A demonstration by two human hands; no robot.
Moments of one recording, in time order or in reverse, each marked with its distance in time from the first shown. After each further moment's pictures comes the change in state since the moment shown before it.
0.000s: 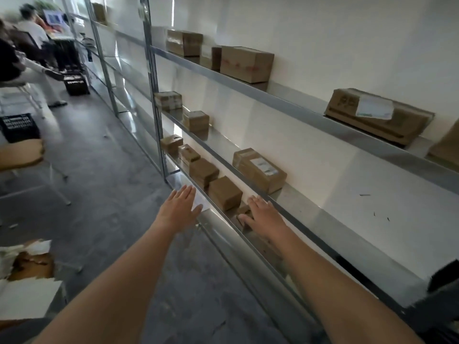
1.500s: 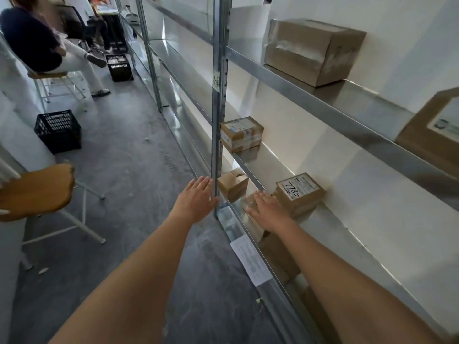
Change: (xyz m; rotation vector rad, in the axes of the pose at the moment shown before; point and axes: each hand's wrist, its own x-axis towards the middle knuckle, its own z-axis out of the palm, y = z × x) left_hand 0.575 -0.506 -0.031 -0.004 -0.099 -0.086; right_hand 0.780 -0.224 -0.058 0.030 -0.137 -0.122
